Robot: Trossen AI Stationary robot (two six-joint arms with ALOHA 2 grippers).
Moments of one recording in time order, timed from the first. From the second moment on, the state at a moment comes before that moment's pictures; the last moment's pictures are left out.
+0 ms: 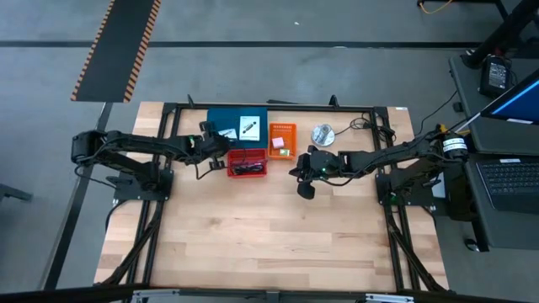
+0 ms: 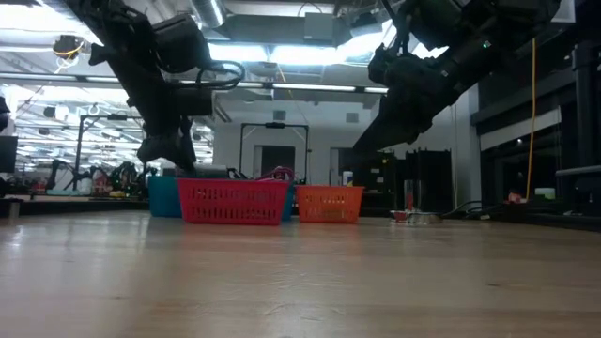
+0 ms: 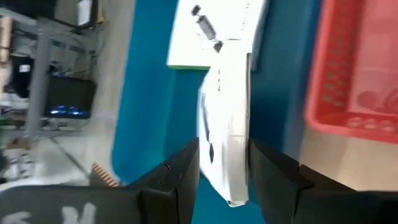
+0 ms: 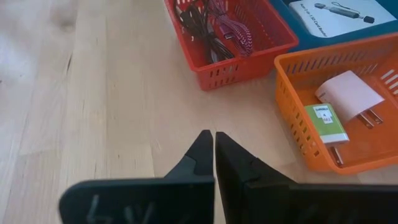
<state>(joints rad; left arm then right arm) 0.25 1.25 0.61 -0.35 -0.62 0.28 -0.02 1.46 0.70 0.11 0.14 0.17</state>
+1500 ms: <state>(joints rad) -0.07 0.49 0.14 0.18 -0.30 0.06 0.01 1.31 0.58 0.31 0.14 0.02</state>
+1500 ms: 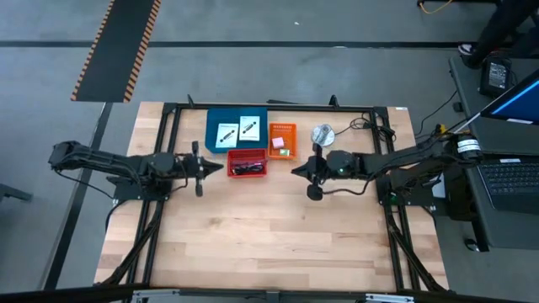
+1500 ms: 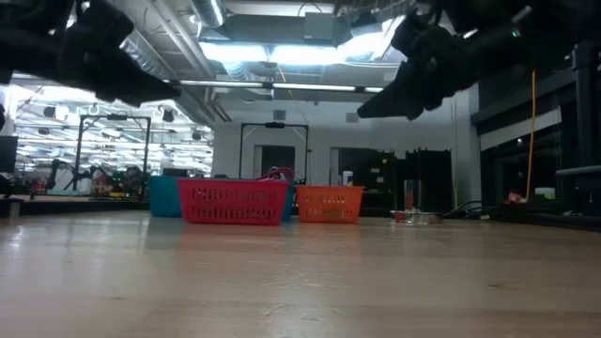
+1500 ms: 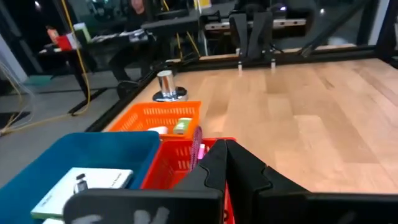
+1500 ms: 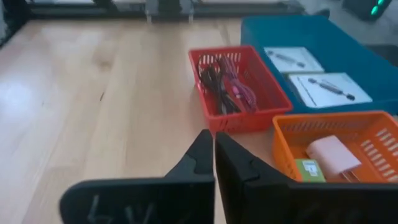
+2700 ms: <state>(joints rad) 0.28 0.04 0.01 0.08 -0.14 0.09 -0.21 0.87 0.17 0.72 -0.07 -0.05</state>
